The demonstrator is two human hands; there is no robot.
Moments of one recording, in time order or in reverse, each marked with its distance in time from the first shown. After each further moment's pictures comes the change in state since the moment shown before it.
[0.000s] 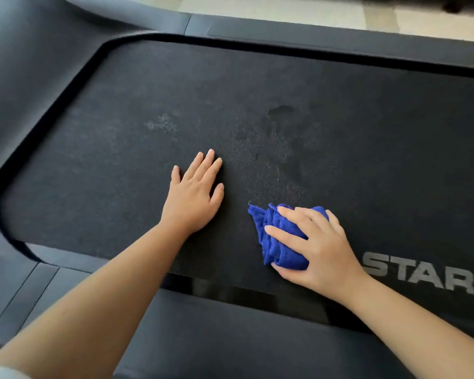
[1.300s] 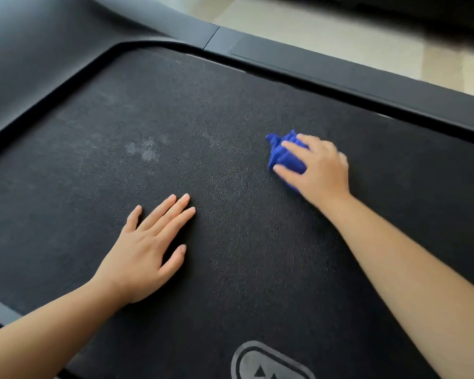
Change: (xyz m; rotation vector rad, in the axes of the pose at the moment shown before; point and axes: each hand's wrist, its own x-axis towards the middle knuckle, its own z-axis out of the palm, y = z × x) left_hand 0.002 0.001 -0.003 0.030 -0.030 -0.026; right_hand 0.214 0.165 0.030 0.009 -0.002 0.208
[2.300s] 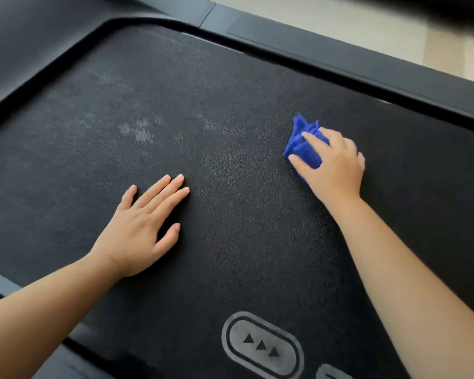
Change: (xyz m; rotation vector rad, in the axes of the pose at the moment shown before) left_hand -0.001 0.002 -0.001 0.036 0.001 -0.007; right_hand -0.031 0.015 -0.012 -0.041 0.004 0.190
